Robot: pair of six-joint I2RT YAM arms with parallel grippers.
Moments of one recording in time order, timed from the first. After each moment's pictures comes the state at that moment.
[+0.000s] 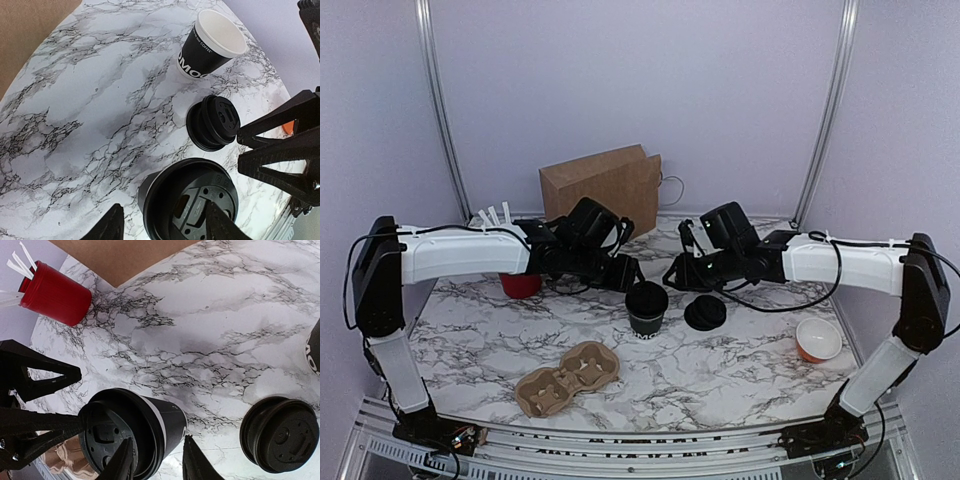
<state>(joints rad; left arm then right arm) -0.88 1.82 1.41 -0.37 0.04 -0.48 0.73 1.59 1.13 -0.29 -0.15 0.56</state>
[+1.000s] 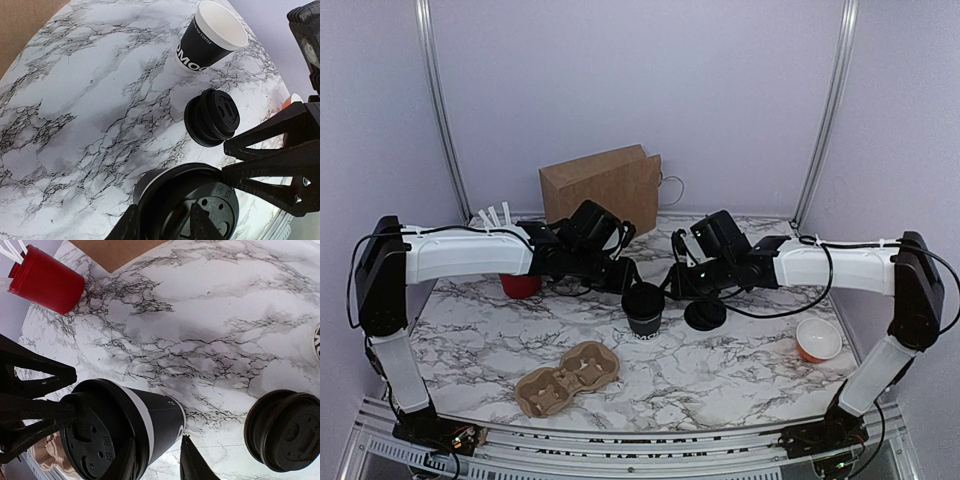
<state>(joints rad) -0.88 1.84 1.41 -0.37 0.07 -0.49 0.77 1.63 1.13 -0.29 -0.12 0.55</state>
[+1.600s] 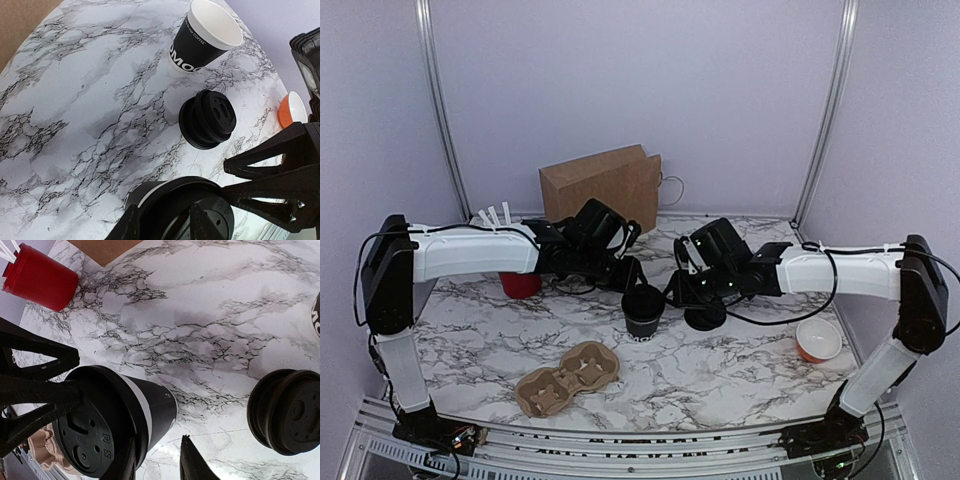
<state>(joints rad) -0.88 1.87 1.45 -0.37 0.10 -0.47 0.81 1.60 1.08 -0.30 -0.08 0.62</state>
